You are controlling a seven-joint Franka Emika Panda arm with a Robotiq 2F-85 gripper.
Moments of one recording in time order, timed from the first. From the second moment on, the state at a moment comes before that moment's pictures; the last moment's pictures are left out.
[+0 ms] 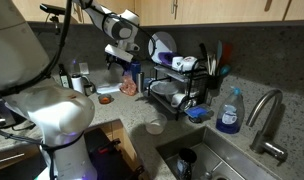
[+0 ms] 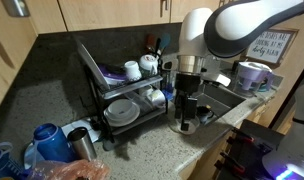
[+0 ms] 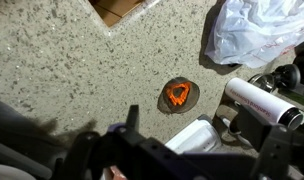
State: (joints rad) arm 0.39 -0.30 0.14 -2.40 0.53 2.13 -0.51
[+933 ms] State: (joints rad) arm 0.42 -0.13 0.31 -2.43 0.67 2.39 -0.45
